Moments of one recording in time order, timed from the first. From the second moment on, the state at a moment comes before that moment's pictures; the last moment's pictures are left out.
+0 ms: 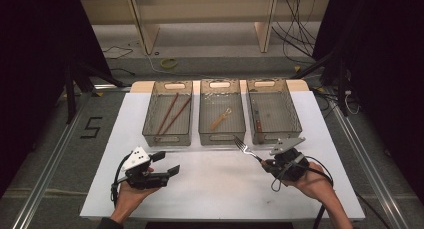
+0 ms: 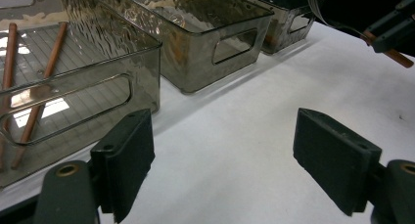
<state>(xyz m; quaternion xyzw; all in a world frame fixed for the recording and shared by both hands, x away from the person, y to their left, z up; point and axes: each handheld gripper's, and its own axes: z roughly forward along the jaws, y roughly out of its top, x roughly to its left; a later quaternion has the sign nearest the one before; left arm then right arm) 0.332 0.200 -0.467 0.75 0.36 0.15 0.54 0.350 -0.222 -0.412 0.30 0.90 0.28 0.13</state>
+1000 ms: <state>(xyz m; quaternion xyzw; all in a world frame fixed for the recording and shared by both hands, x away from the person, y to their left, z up) 0.334 0.200 -0.468 0.75 0.37 0.15 0.54 0.408 -0.225 -0.373 0.35 0.86 0.32 0.17</state>
